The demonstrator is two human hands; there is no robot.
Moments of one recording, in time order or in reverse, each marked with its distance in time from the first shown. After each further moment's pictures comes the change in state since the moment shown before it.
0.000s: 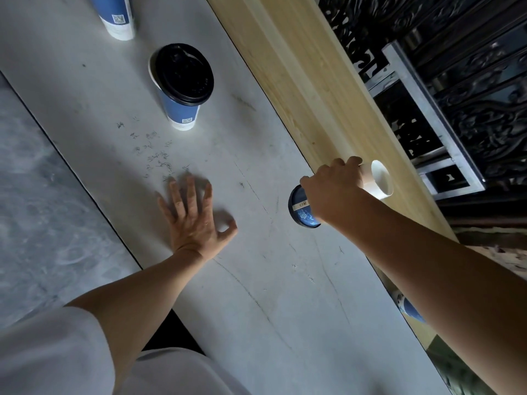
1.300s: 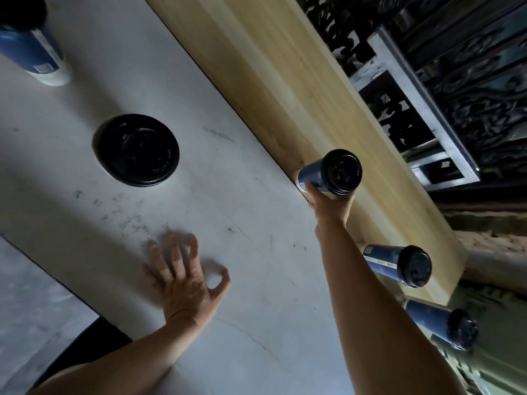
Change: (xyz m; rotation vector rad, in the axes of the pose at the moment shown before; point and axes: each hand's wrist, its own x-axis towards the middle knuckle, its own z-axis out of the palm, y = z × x) left_hand 0.001 -0.005 0.004 -0.010 -0.027 -0.019; right_hand 0.145 -0.008 0.076 2.310 0.443 0.954
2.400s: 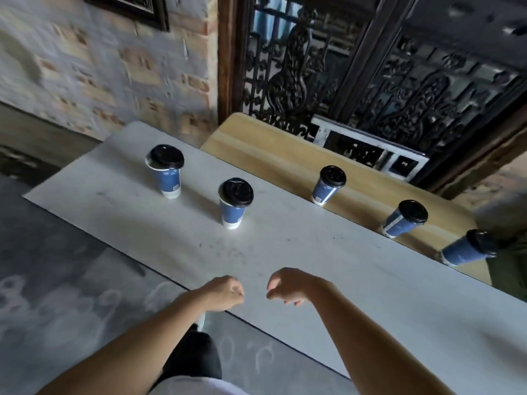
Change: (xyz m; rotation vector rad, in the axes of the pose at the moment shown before) left_hand 0.049 -0.139 -0.210 0.010 -0.843 0.462; right_hand -0.317 0.040 0.014 -0.898 -0.850 -0.143
